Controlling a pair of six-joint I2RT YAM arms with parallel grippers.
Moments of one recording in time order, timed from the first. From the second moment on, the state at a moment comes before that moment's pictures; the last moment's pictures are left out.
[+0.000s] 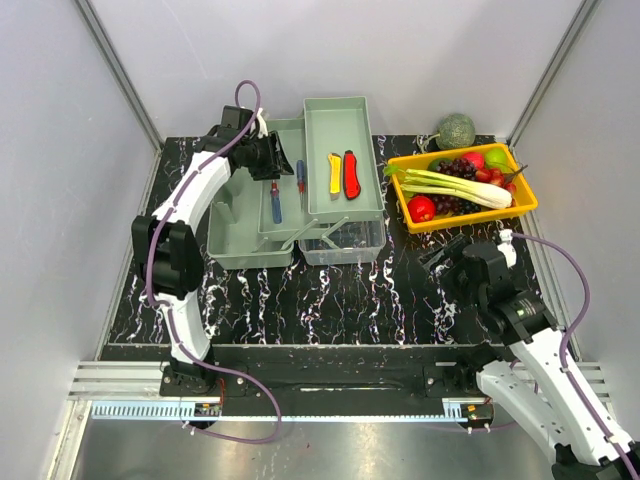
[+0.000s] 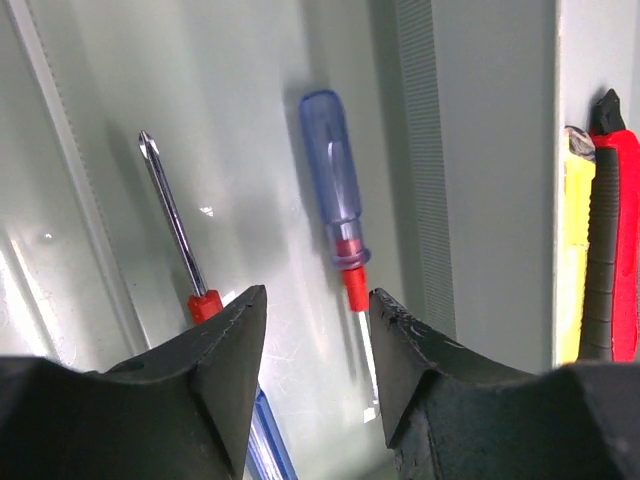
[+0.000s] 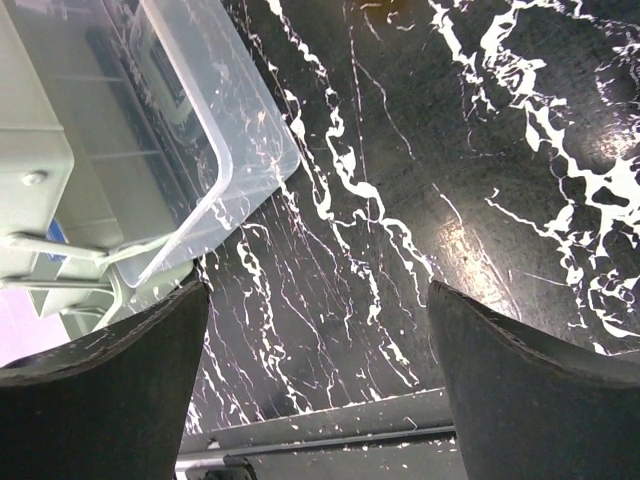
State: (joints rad) left arm -0.22 1.94 1.81 -0.66 0.36 -0.41; right arm 0.41 0.63 0.74 -0.81 0.18 1.11
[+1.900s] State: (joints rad) left arm -0.21 1.31 1.28 -0.48 0.51 -0.38; right arm -0.33 1.44 0.81 -0.56 0.05 1.60
